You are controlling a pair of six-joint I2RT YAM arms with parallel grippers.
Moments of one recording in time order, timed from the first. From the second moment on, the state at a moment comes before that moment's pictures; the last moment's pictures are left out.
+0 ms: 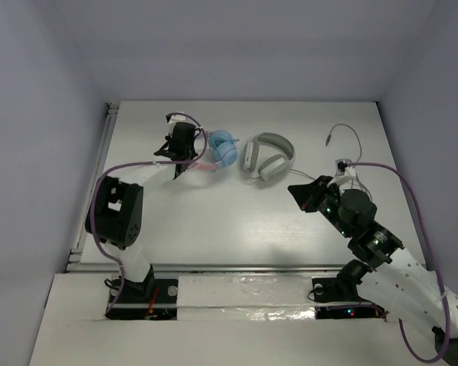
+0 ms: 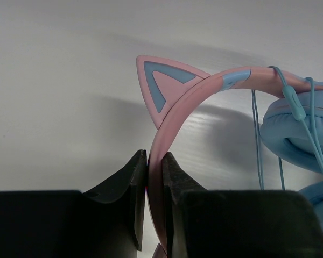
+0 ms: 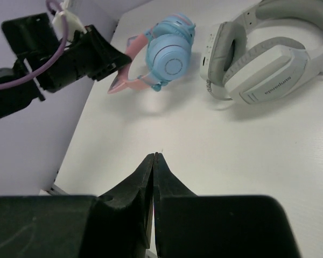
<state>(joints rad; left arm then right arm) -0.37 1.67 1.08 -0.04 -0.42 -0.43 0.67 0.58 0.57 -0.13 0.17 0.71</state>
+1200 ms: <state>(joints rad) -0.26 0.87 1.06 -0.05 -0.05 -0.44 0.67 0.58 1.00 -0.29 0.40 0.54</state>
